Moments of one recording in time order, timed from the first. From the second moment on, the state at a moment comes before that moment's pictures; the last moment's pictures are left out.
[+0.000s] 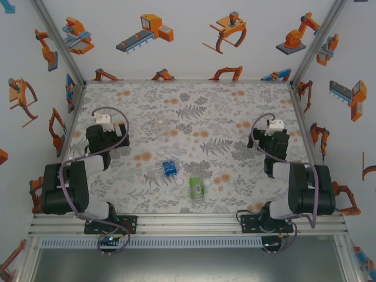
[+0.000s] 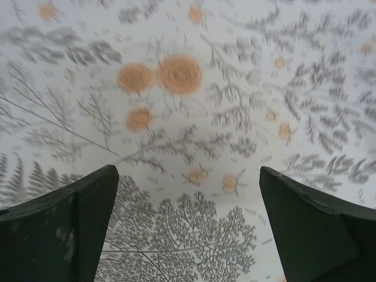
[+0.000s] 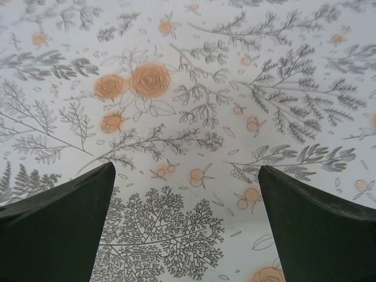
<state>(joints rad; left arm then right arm) 0.03 1.44 0.51 0.50 0.10 -0.03 -0.07 1.41 0.36 0.71 -0.10 0.01</state>
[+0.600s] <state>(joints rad) 0.03 1.14 0.82 -0.16 0.14 -0.33 0.16 0.97 0.44 0.19 -0.16 0.06</state>
